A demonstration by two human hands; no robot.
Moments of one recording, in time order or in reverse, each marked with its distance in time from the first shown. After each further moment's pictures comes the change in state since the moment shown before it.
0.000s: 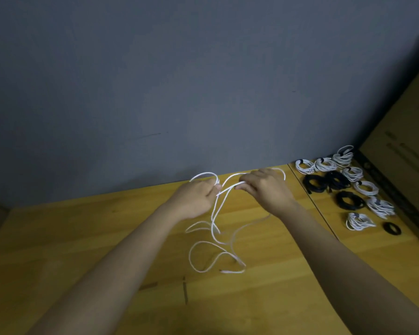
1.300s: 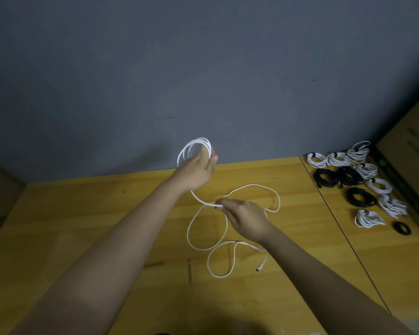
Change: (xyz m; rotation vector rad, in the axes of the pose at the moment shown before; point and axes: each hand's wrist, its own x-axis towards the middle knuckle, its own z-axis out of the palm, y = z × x) left_hand 0.019 -0.033 0.000 -0.360 0.131 -0.091; right_hand -0.046 -0.078 0.035 0.364 -0.262 -0.003
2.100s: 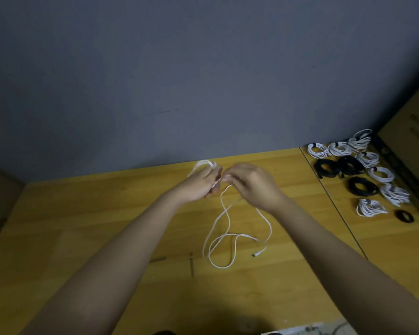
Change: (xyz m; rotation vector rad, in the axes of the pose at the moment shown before) left_hand -0.023 -0.002 0.027 -0.241 -0.194 -0.048; right_hand 0.030 0.001 -0.046 0.093 0.237 -0.134
